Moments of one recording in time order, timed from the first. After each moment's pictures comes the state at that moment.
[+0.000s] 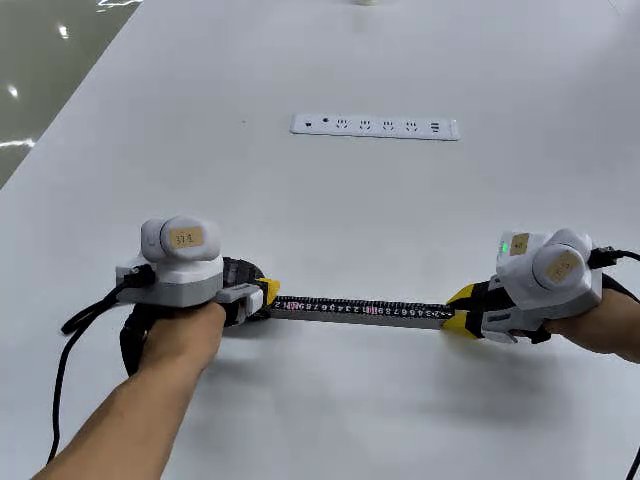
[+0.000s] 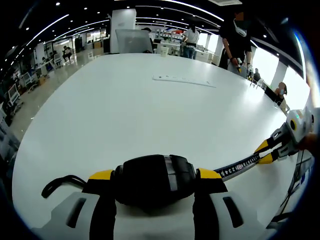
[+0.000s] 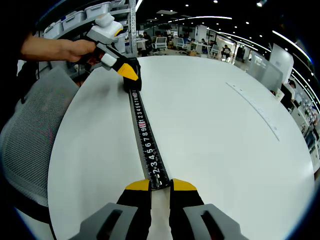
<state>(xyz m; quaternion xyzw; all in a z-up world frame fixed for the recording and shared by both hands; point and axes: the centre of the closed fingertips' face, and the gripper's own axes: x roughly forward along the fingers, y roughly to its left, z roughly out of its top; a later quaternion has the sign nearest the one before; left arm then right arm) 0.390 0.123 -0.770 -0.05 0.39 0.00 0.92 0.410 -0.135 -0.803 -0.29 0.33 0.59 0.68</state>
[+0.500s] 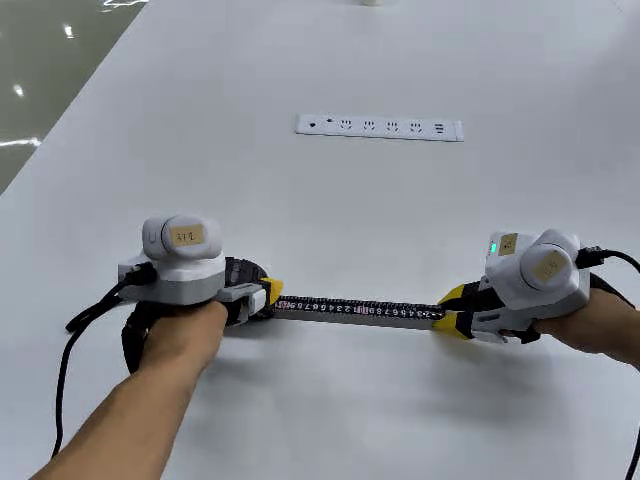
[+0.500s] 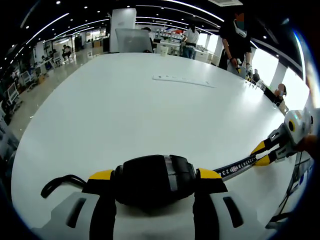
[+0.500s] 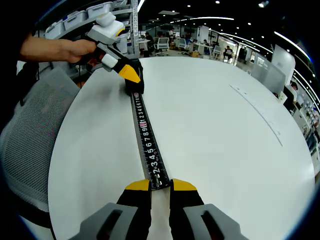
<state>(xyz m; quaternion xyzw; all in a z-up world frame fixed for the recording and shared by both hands) 0.389 0.123 -0.771 -0.06 0.39 0.00 0.92 0.405 -0.118 -0.803 -0.29 0.33 0.59 0.68</state>
